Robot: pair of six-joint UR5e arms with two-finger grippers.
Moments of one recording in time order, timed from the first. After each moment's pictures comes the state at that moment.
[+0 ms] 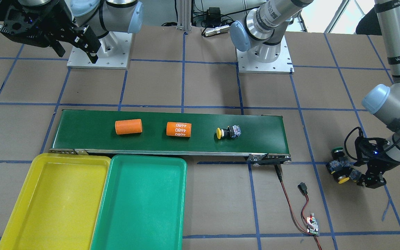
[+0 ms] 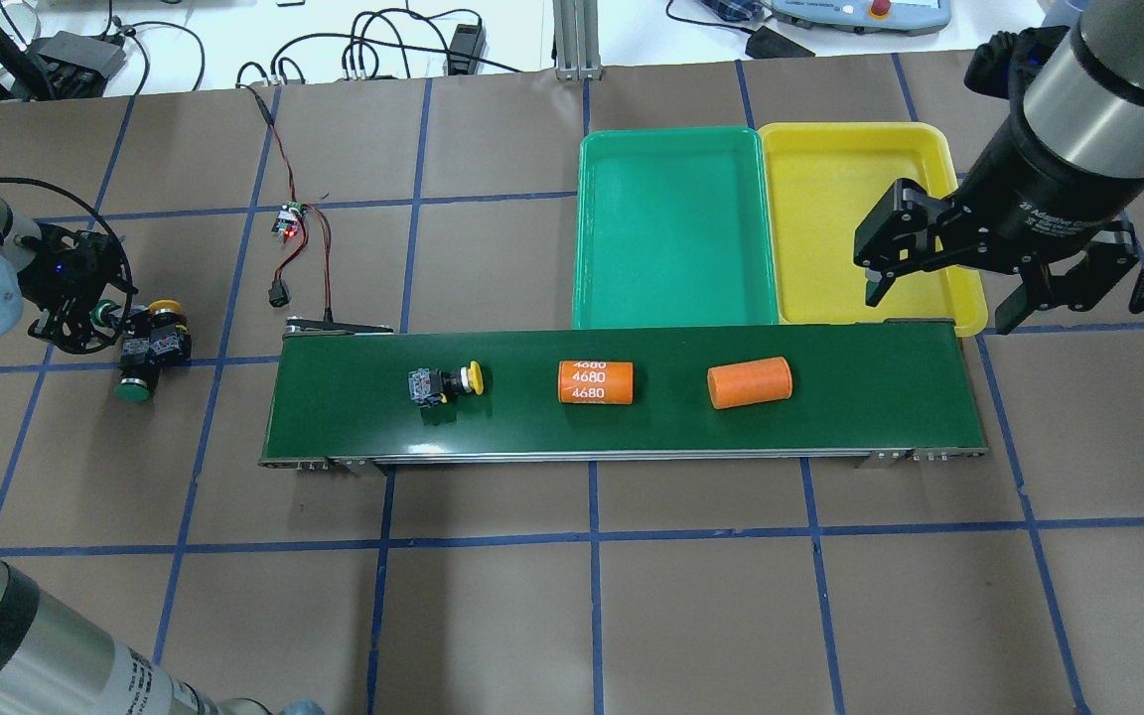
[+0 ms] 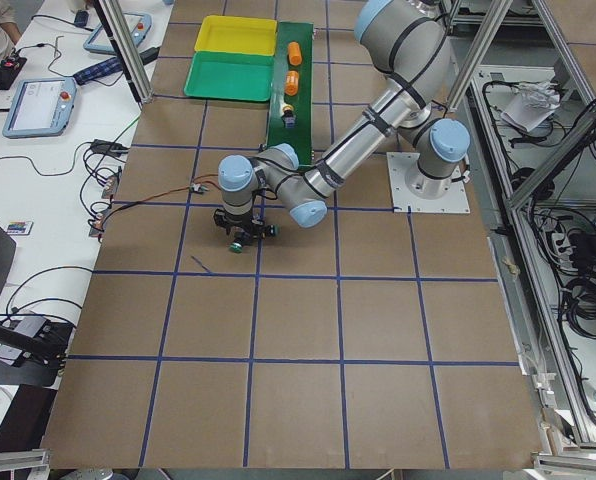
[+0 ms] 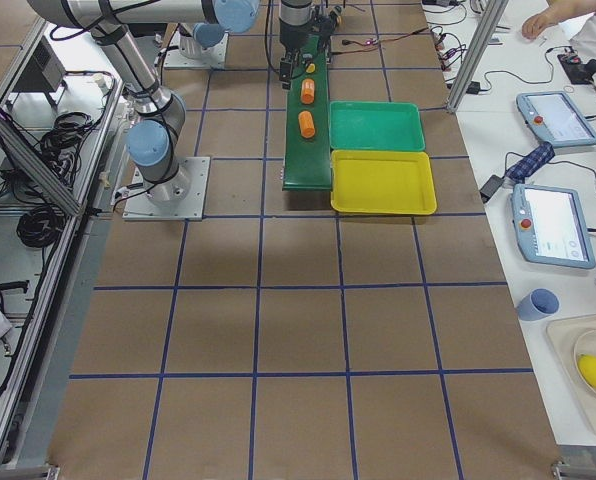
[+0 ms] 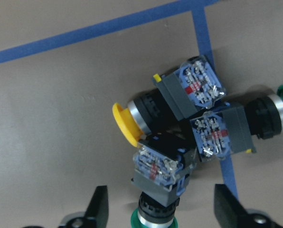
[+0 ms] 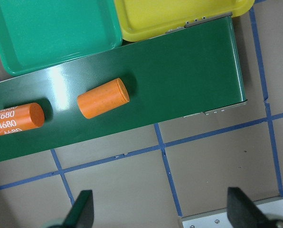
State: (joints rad) left arm -0.98 -2.11 -1.71 -0.85 1.53 2.38; right arm 1.49 -1.77 1.69 -1.44 -1.51 0.18
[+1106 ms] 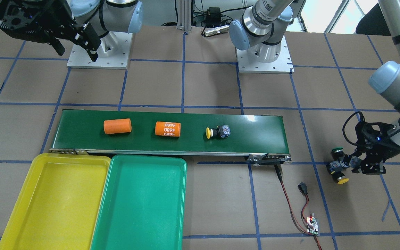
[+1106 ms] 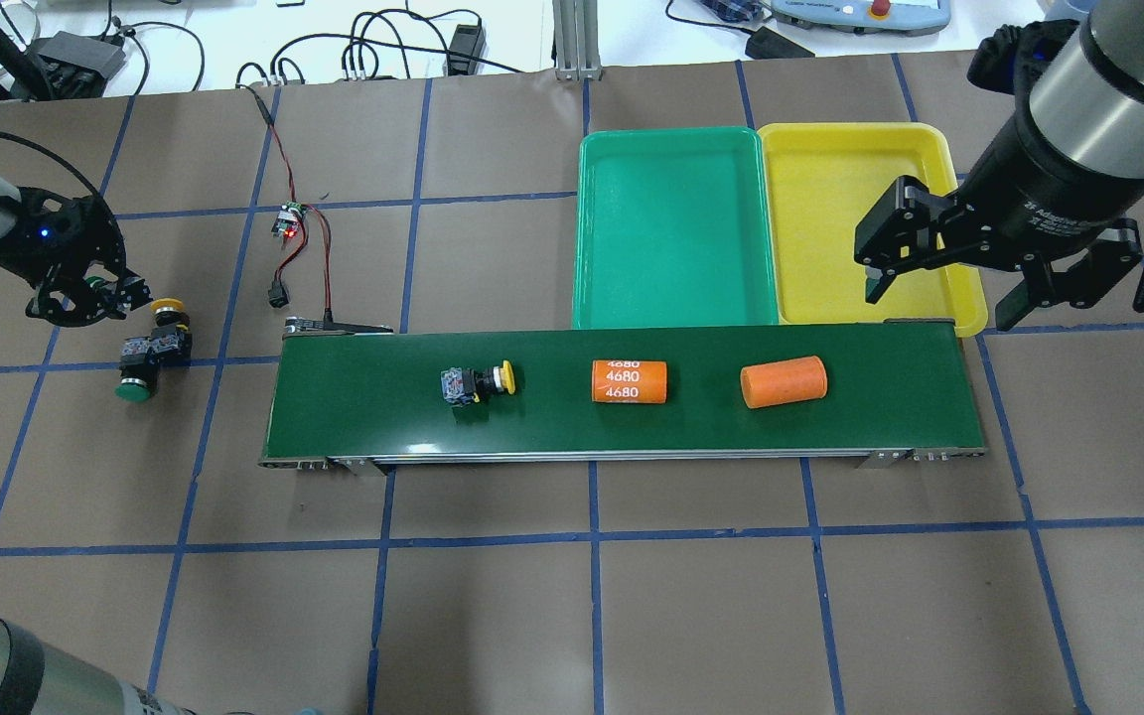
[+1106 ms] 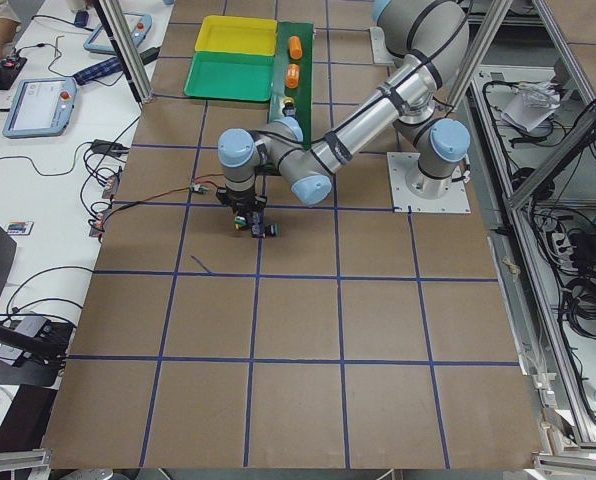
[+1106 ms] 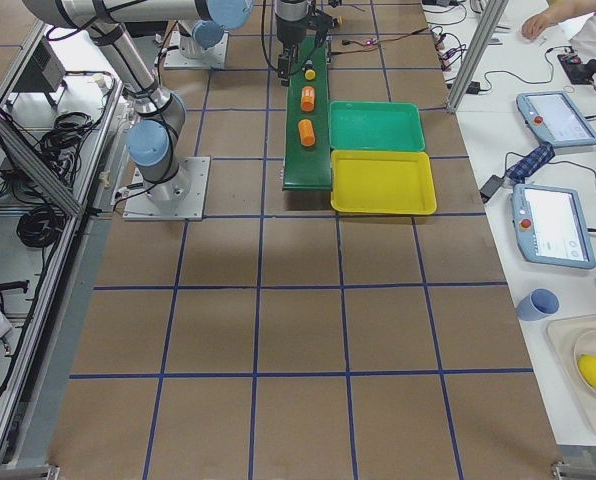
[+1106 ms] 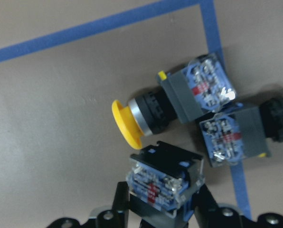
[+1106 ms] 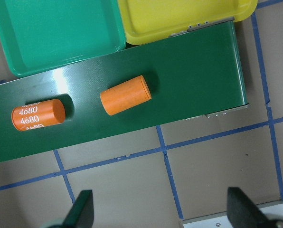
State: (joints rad) left arm -1.05 -1.93 -1.71 -1.10 1.45 2.24; right arm 1.49 -1.77 1.69 -1.45 -1.50 0.17
